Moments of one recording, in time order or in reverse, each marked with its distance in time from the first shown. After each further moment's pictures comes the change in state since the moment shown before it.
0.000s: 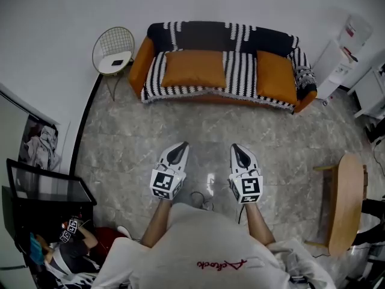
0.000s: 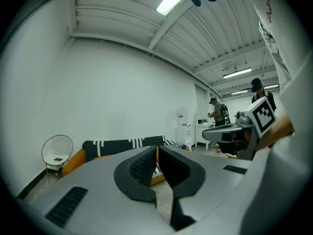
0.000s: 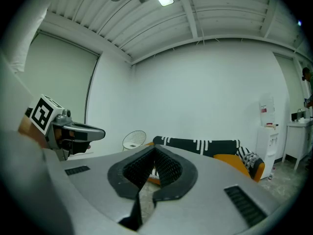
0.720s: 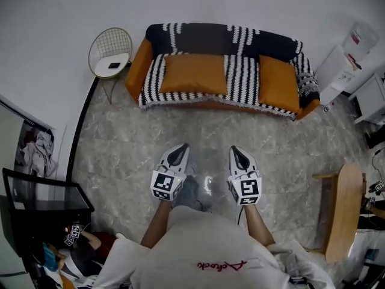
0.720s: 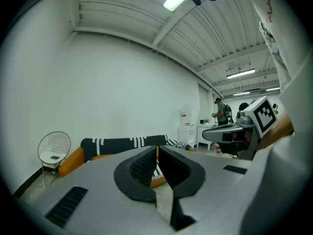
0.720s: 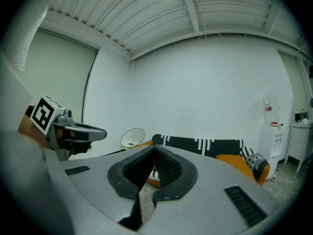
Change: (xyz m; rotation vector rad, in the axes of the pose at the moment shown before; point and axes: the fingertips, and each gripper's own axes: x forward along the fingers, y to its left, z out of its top) left arm 0.065 0.059 -0.013 -0.030 0.008 -0.001; right arm 0.084 -0.020 -0.010 -0.014 0.037 0.009
